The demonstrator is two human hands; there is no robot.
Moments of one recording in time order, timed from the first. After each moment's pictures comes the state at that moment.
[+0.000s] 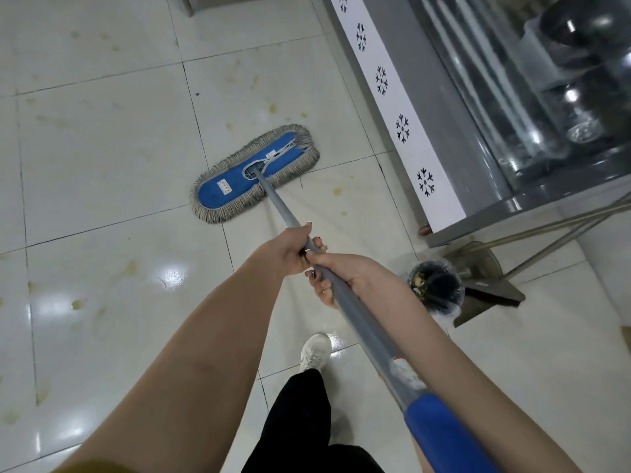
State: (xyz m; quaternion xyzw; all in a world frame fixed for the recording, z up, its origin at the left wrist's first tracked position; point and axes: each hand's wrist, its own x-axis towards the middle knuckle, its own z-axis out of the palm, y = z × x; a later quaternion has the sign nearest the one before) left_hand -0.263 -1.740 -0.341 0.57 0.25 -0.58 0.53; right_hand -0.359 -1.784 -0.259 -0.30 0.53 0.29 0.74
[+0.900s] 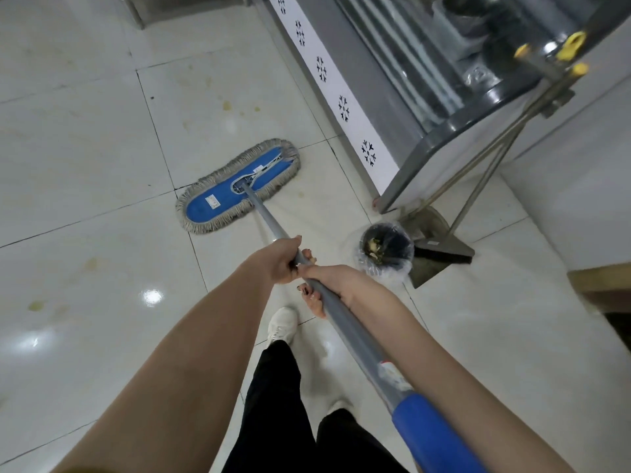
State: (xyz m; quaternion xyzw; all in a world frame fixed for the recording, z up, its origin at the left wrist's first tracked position) left_hand -0.462 -1.724 -0.355 0.61 0.19 -0.63 0.45; right_hand -0.571 -1.753 -0.262 -0.28 0.54 0.25 0.75
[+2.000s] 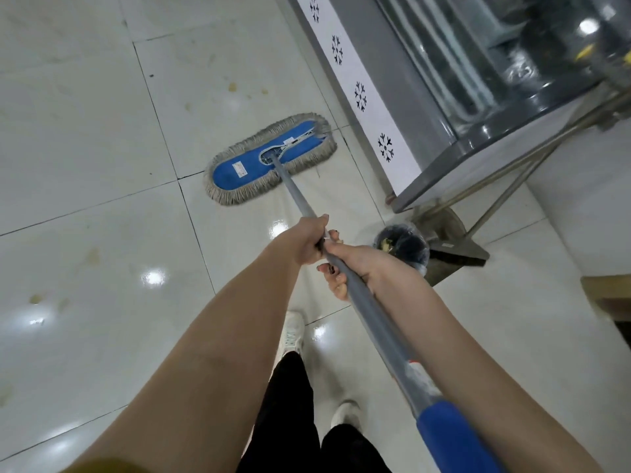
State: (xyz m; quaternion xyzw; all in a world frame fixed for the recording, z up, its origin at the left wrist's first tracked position) left_hand -0.412 -1.780 -0.356 0.58 0.18 -0.63 0.48; right_hand -0.510 -1.799 -0.270 -0.29 0.56 0.20 0.75
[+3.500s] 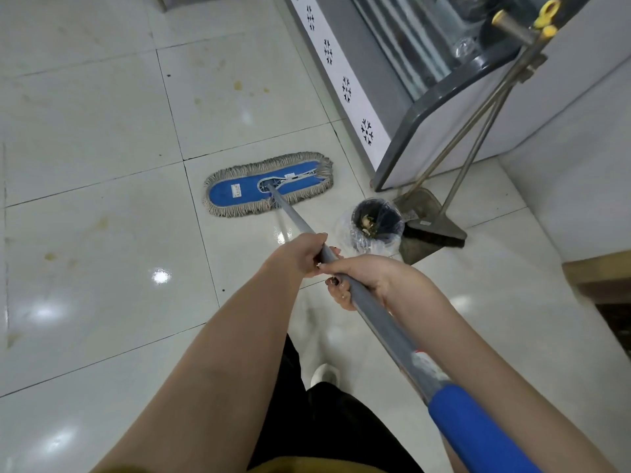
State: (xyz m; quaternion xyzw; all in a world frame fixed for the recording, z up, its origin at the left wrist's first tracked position) left_hand -0.621 -1.705 -0.330 0.65 0.16 -0.59 0.44; right_hand -0.726 -1.744 -0.249 -0.31 0.50 0.28 0.76
